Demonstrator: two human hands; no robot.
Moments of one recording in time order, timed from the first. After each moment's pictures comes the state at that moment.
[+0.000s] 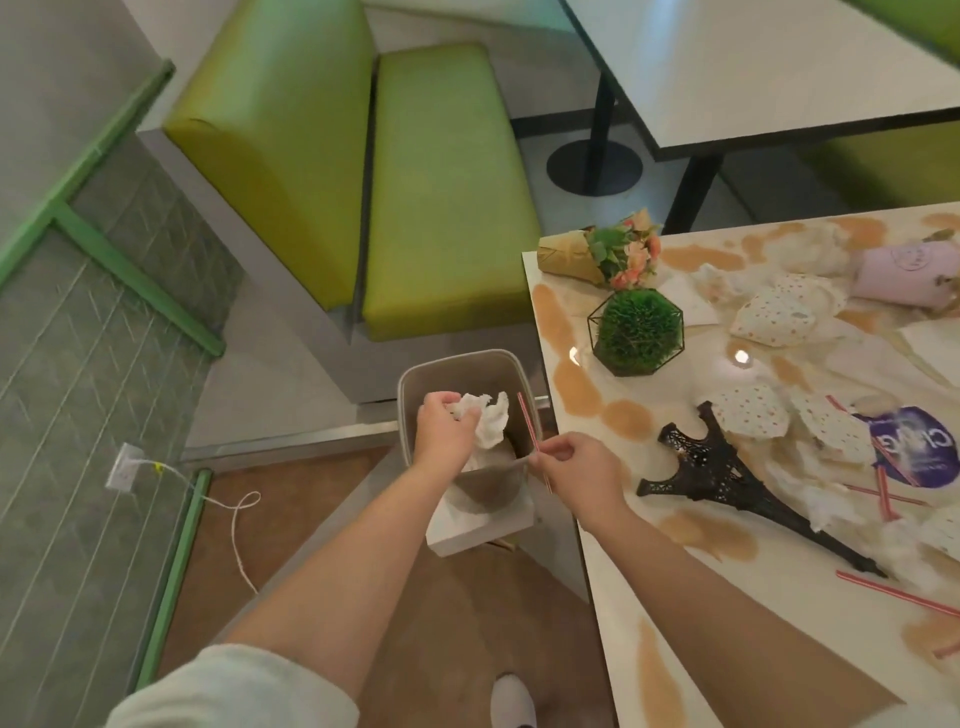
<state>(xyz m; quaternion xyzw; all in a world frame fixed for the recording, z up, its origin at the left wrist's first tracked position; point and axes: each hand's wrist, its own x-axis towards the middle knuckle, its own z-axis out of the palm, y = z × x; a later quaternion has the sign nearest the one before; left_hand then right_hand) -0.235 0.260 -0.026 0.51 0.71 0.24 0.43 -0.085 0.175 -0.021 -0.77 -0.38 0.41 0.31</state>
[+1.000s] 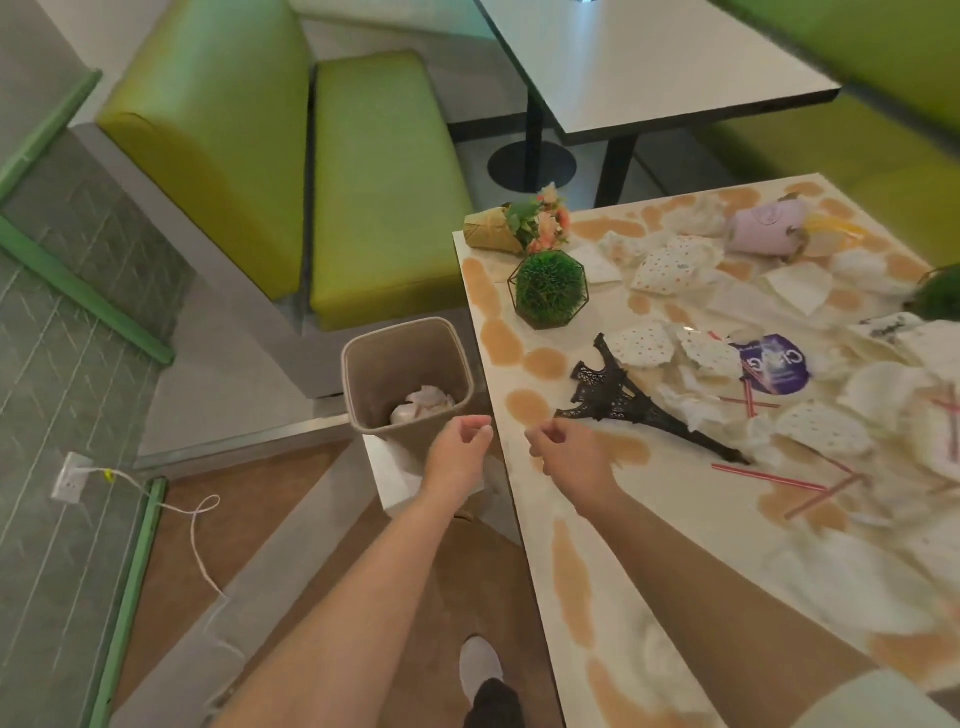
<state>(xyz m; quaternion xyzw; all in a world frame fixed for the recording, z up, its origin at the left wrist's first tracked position) -0.179 0.131 -0.018 0.54 0.63 0.22 0.52 -0.043 0.078 -0.008 -0.76 -0.35 0.41 0.36</state>
